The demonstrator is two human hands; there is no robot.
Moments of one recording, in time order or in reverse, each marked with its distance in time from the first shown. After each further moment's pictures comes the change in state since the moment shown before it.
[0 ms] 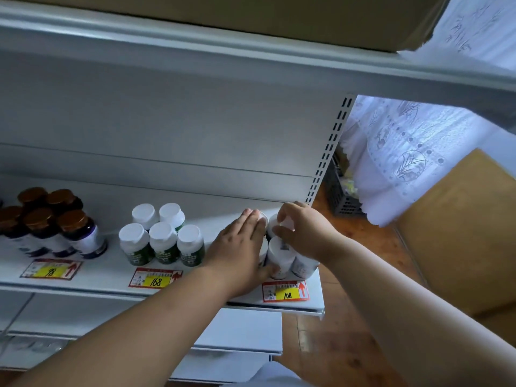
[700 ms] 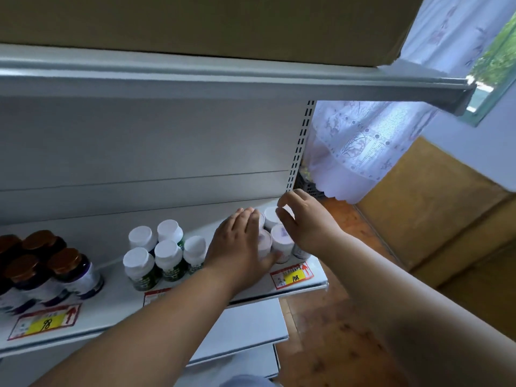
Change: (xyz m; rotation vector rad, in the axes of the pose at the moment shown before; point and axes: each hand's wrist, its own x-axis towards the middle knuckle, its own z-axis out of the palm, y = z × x) left_hand -0.010 -0.020 -0.020 -0.126 0.139 0.121; right_hand -0.035 -0.044 -0.008 -0.067 0.302 0.106
